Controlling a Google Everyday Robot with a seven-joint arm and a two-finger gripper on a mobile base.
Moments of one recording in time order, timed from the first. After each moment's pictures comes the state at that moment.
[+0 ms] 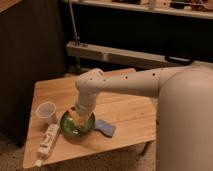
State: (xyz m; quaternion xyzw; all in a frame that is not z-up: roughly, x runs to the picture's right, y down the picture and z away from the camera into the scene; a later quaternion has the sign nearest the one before) arm -0.132 0.171 0.737 -0.42 0.09 0.44 0.79
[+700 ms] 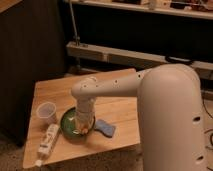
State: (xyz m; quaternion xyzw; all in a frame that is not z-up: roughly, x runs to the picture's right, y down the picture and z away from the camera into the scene) arm -0.119 0.195 0.762 -0.42 0.15 0.46 0.77
